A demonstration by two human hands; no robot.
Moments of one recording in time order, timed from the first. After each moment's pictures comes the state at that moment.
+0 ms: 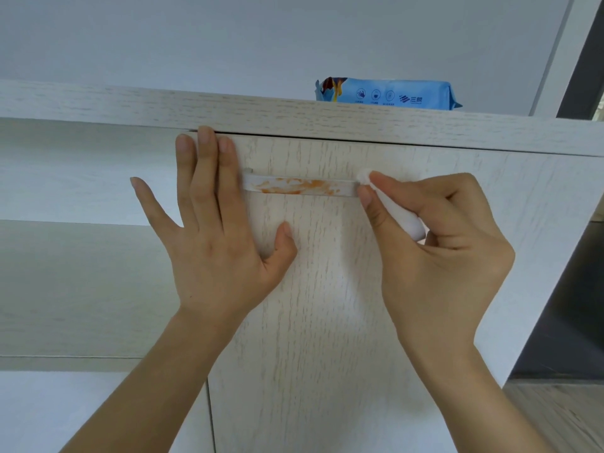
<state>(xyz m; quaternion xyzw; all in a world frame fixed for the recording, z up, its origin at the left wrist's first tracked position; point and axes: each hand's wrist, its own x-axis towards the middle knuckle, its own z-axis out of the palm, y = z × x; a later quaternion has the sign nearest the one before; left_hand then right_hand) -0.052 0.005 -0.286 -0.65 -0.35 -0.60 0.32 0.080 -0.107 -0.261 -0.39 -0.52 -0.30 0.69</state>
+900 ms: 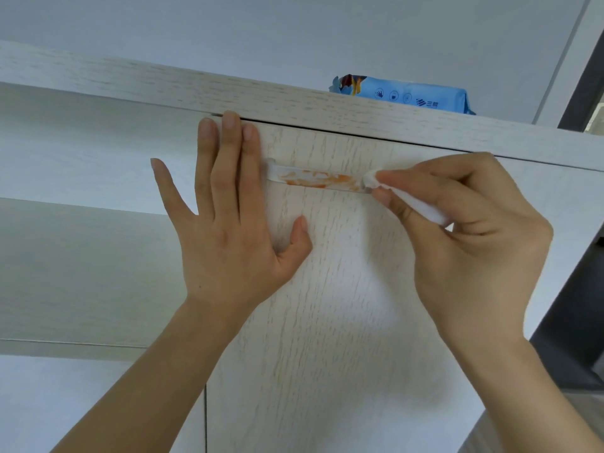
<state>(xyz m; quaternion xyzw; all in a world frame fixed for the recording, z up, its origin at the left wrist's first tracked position) -0.052 0.005 -0.287 -0.65 -0.35 -0.60 0.32 0.090 -0.117 -0.248 -0.41 -0.62 -0.33 0.58</state>
